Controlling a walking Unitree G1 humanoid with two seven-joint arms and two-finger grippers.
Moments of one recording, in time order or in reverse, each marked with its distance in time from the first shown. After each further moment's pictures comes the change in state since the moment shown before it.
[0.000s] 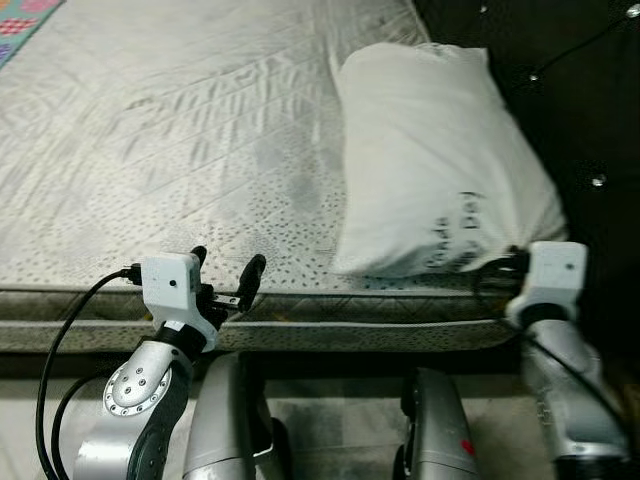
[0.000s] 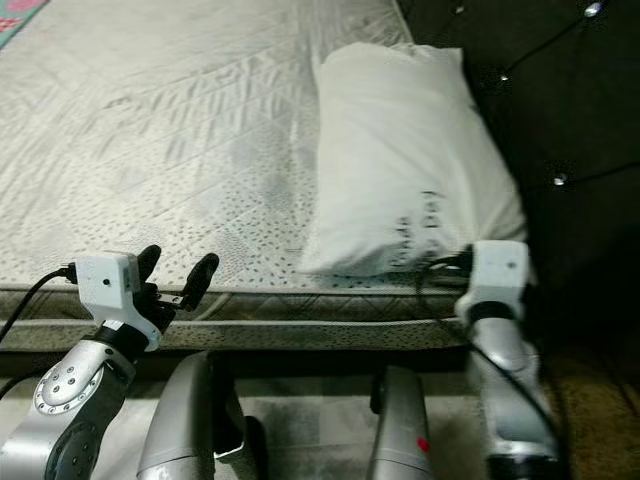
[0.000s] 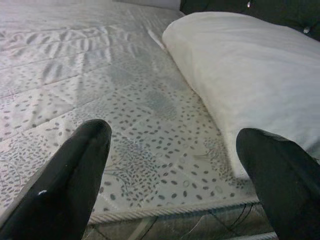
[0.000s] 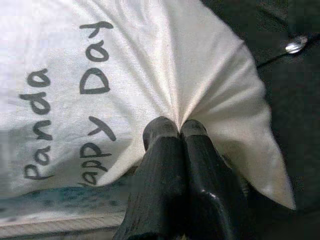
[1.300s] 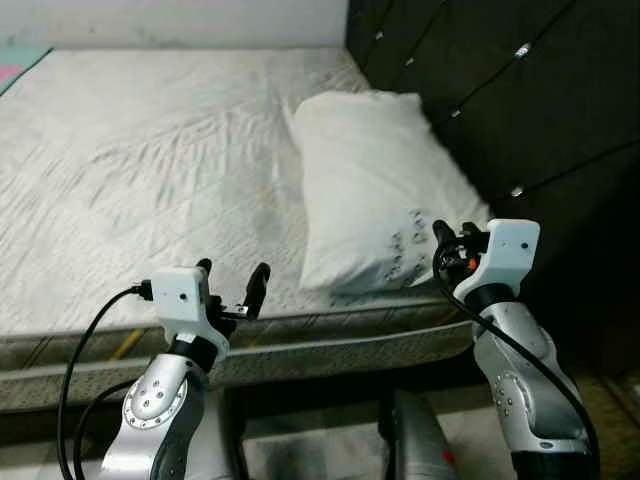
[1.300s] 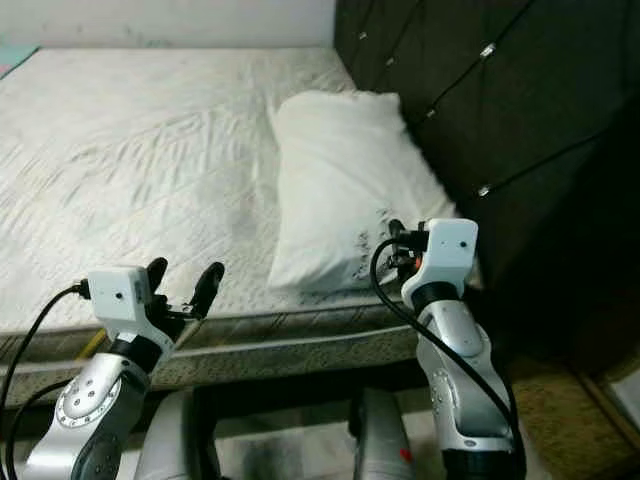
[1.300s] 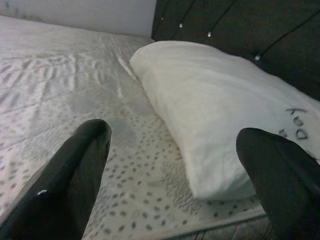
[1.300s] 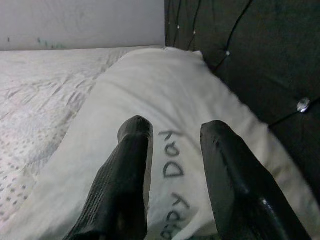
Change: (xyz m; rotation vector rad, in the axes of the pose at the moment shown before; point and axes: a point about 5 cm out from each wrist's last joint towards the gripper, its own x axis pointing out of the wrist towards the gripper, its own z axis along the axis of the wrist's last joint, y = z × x) left arm 0.000 -0.009 -0.018 -0.045 -0.006 0.038; right arm -0.004 0.054 0.038 0.193 -0.092 0.219
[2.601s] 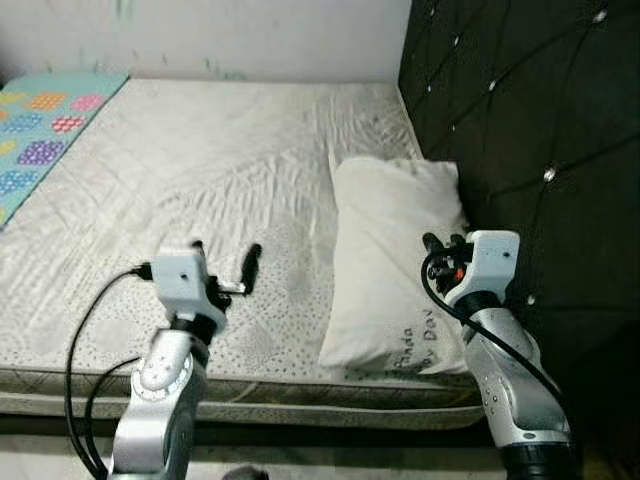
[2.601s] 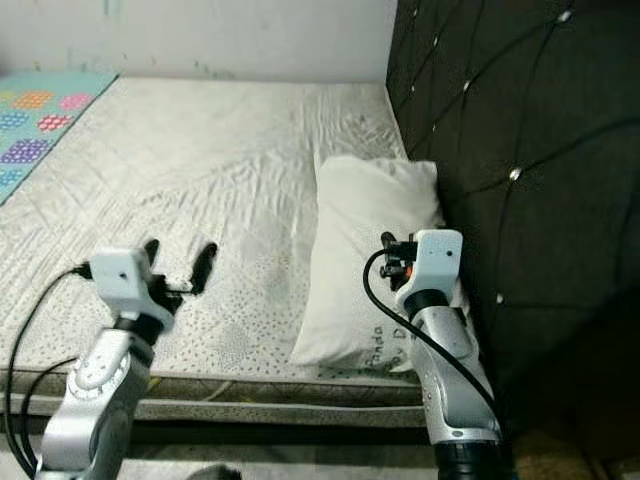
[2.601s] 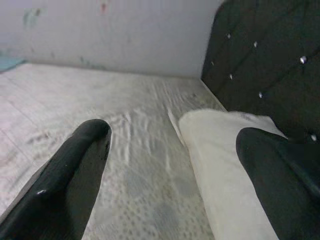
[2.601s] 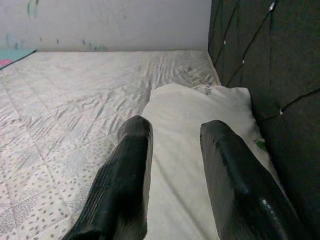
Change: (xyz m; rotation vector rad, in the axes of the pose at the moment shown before) left arm 0.025 0.013 0.005 0.066 -0.072 0.070; right arm 0.007 -0.001 -0.028 -0.011 0.054 0.020
